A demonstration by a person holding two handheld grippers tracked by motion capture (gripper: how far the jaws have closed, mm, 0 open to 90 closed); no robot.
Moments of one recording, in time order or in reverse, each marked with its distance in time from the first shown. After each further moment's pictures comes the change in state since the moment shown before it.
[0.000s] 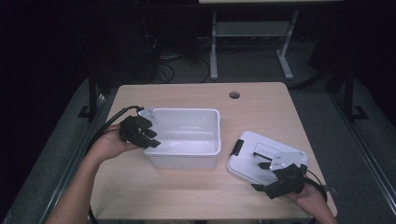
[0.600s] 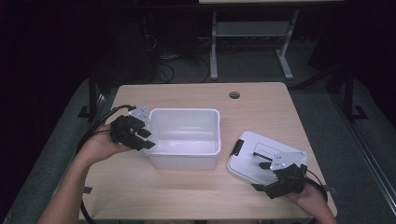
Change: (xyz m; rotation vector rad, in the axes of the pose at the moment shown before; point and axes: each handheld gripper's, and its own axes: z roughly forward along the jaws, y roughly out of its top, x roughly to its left) left arm -0.010 -0.007 -0.028 -0.015 0.020 0.002; right arm 0.000 0.000 -0.001 -0.006 -0.003 0.003
